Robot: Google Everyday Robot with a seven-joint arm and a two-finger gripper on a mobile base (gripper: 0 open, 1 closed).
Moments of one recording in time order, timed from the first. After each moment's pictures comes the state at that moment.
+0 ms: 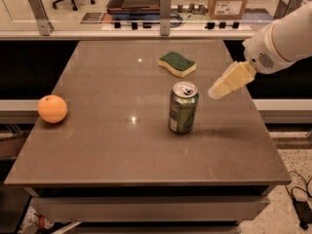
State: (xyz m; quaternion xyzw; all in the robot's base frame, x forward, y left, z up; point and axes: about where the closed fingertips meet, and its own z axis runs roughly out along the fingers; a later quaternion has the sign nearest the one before) arm 0.566 -0.187 0.930 -0.44 0.83 0.04 0.35
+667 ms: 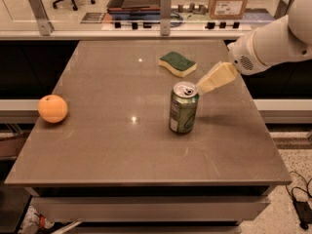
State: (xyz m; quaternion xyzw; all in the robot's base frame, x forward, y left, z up) arm 0.604 -0.162 0.906 -0.43 0.82 0.08 0.38
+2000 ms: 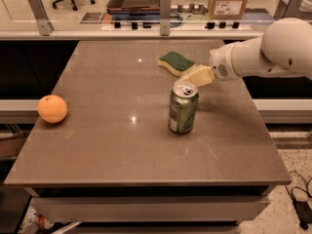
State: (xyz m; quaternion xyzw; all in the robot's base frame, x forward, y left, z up) arm 0.651 -0.120 0.874 -0.38 0.80 0.15 0.45
